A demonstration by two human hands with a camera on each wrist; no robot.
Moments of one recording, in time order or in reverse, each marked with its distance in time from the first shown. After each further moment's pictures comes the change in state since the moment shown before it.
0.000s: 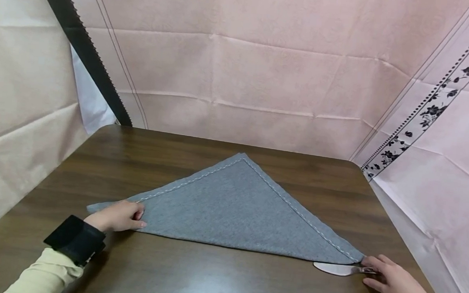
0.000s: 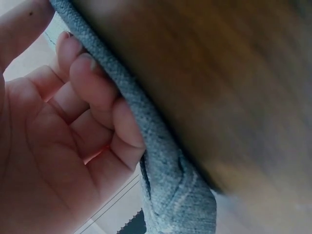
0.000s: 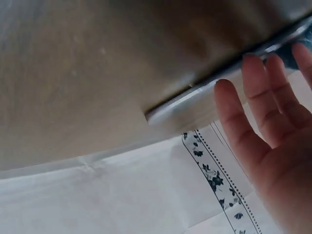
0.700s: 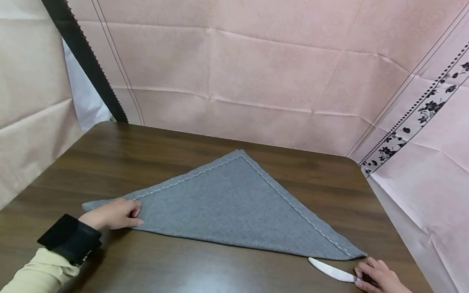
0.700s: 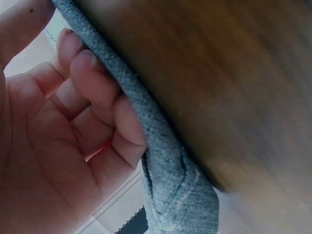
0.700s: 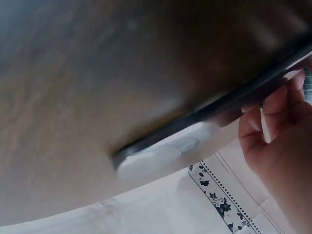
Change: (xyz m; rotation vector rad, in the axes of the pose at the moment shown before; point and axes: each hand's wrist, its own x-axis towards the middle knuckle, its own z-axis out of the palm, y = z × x) left_hand 0.002 -0.006 0.001 0.008 -0.012 0.018; right_hand -0.011 -0.005 0.019 0.032 -0.010 -0.040
